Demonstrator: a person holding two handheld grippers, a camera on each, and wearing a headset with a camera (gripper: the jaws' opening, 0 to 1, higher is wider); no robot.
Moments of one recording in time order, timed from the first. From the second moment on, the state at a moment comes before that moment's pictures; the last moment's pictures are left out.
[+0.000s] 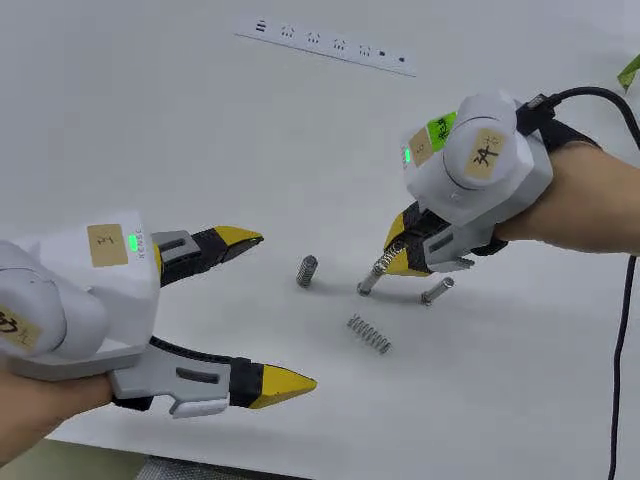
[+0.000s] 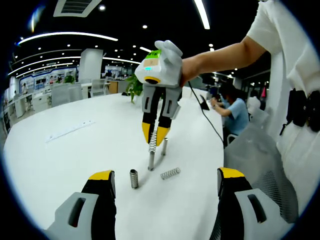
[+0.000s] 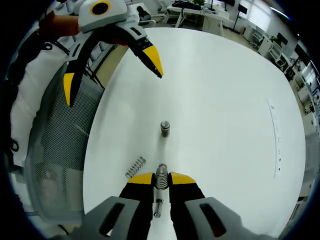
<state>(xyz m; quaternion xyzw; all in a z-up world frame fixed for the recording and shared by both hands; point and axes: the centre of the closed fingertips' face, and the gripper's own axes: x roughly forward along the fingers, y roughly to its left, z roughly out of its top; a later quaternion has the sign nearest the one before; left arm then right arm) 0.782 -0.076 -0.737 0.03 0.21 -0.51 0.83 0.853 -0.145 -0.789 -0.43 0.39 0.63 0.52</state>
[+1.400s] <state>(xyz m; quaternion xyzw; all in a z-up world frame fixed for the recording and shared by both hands) 0.781 -0.077 -0.737 0.03 0.21 -0.51 0.83 0.850 -0.139 -0.835 -0.43 0.38 0.63 0.52</state>
